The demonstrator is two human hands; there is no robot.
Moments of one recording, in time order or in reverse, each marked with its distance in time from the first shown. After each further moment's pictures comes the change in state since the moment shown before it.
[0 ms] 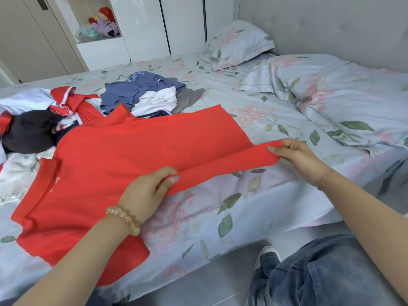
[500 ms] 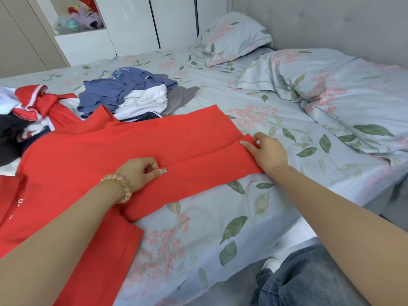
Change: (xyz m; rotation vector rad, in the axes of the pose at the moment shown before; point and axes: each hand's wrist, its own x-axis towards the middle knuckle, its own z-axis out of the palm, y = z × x) left_hand 0.116 -0.105 0.020 0.066 -0.203 -0.178; right_hand 0.106 0.039 0.050 -0.859 0.349 -0.050
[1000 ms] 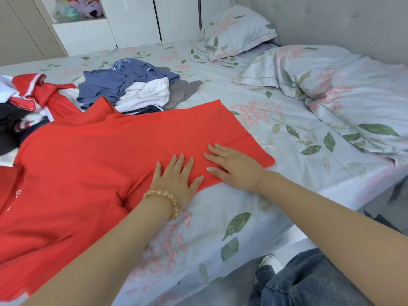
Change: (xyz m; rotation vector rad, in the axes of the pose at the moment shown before) left_hand -0.026 0.086 0.059 0.402 -0.065 -0.089; right_hand -0.036 -0.049 0.029 -0.251 -0.440 -0.654
